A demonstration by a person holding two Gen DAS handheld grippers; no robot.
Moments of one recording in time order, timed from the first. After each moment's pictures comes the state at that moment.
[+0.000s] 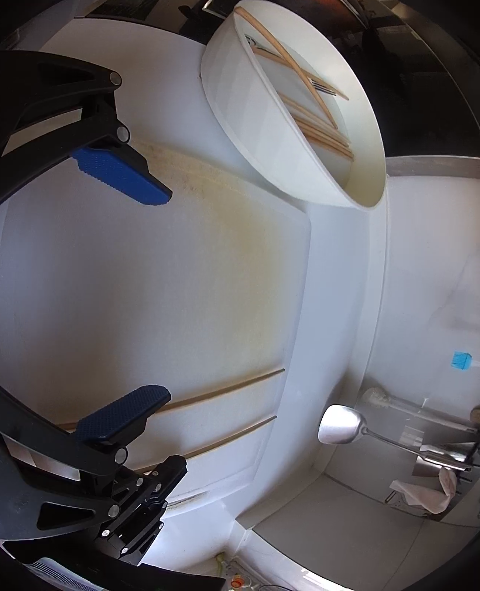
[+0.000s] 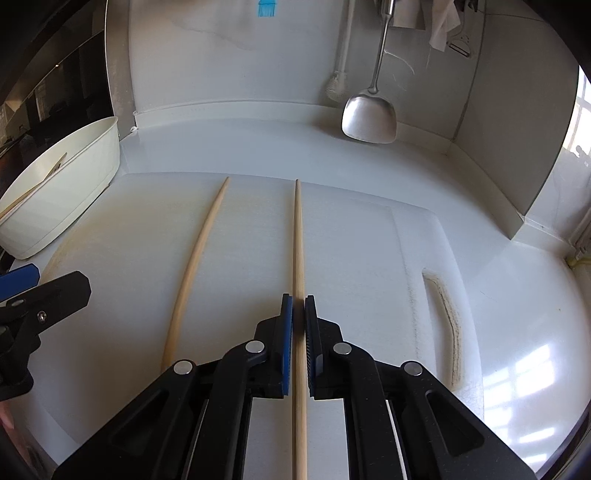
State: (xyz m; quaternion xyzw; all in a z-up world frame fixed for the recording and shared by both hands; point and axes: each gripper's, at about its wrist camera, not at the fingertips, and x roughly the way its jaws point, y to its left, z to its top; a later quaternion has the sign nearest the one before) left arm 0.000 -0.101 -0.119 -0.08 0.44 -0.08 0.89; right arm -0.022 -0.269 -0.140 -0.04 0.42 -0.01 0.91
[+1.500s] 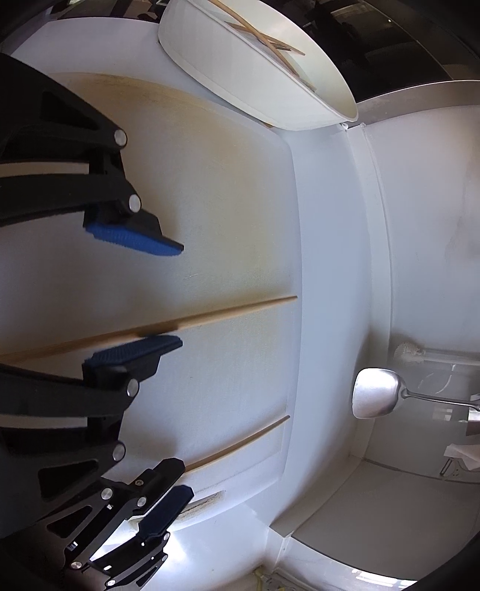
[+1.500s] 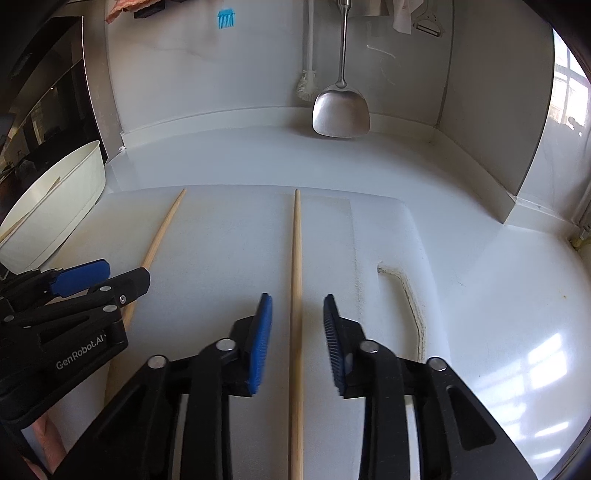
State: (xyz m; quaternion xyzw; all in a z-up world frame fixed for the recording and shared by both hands) left arm 0.023 -0.178 -0.130 0.00 0.45 -0.08 0.89; right arm -0.024 -0.310 -0.142 0.00 0.41 0.00 0.91
